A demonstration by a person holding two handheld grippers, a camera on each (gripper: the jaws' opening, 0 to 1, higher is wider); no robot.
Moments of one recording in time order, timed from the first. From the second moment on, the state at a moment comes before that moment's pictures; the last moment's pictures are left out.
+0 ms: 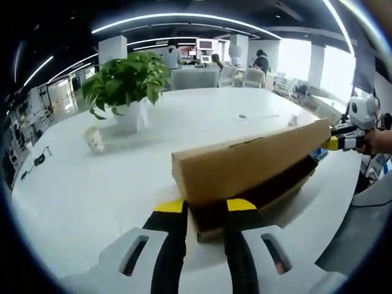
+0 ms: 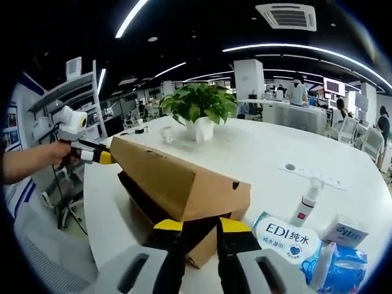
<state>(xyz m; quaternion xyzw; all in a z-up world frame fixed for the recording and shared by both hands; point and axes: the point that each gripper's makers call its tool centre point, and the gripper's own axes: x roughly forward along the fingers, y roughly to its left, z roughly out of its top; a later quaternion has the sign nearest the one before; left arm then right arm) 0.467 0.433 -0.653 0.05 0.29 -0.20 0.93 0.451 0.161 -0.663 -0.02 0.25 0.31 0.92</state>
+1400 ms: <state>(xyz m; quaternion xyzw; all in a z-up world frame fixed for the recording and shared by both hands) 0.452 0.429 -0.686 0.08 0.32 -0.23 0.92 0.437 0.175 -0.689 -0.07 0.27 0.34 0.90</state>
